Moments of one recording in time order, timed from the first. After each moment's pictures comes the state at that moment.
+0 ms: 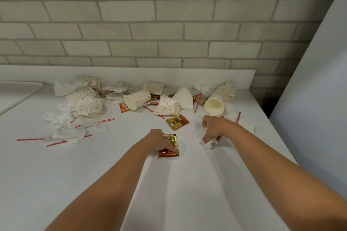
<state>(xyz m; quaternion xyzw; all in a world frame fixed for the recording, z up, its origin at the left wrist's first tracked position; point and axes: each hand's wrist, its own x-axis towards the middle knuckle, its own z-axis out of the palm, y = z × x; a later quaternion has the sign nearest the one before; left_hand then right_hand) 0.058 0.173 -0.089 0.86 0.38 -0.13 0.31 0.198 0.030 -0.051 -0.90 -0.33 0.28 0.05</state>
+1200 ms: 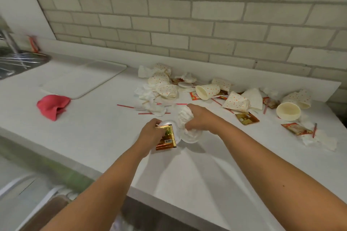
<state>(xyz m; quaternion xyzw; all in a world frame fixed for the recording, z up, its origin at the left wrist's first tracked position) -0.180 0.247 -0.071 0.67 0.48 0.19 0.53 -0.029 0.175 -0.018 -0.79 -0.51 0.27 0.20</state>
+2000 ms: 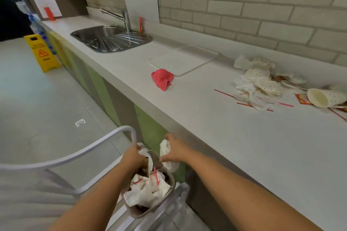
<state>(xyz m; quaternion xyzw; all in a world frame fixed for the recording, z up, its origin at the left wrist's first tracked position) -0.513 0.267 -0.145 0.58 0.74 0.08 0.34 -0.355 0.260 -0.133 -0.64 -0.66 0.40 0.08</state>
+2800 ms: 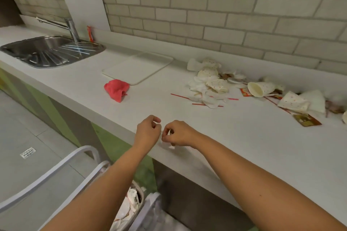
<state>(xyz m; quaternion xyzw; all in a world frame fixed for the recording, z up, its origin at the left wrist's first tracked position) -0.357 0.293 -0.086 0.71 0.55 0.29 0.32 -0.243 0.246 -0.063 -0.68 -0.63 0.33 0.16</state>
